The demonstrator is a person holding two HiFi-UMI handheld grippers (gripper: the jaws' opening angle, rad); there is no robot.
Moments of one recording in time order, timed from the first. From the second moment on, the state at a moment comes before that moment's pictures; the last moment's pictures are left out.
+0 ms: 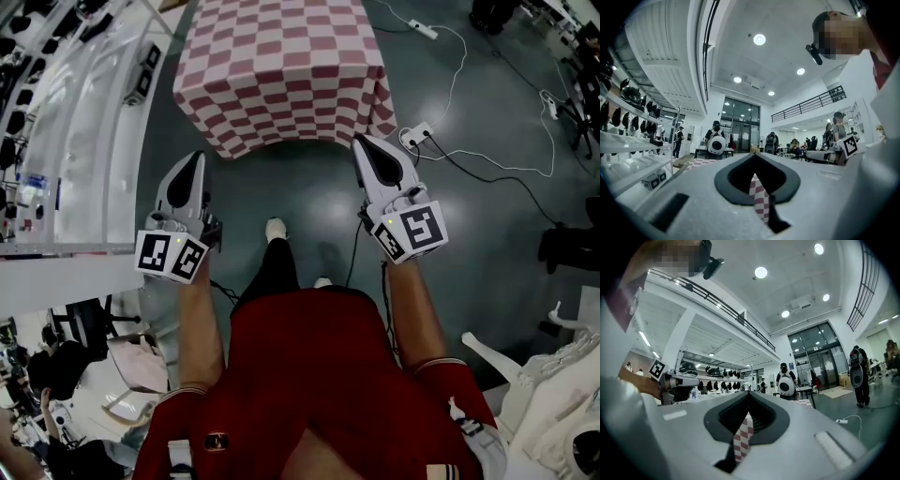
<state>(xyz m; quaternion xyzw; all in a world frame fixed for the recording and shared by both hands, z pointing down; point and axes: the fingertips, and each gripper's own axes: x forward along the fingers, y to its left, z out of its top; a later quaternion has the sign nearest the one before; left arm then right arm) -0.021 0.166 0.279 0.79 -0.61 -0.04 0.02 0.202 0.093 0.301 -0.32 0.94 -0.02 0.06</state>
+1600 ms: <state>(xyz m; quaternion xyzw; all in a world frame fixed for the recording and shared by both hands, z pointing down) -0.250 -0.170 0.348 0.80 -0.59 -0.04 0.05 0.032 -0.232 0.361 -0.44 0.90 -0.03 -0.02</state>
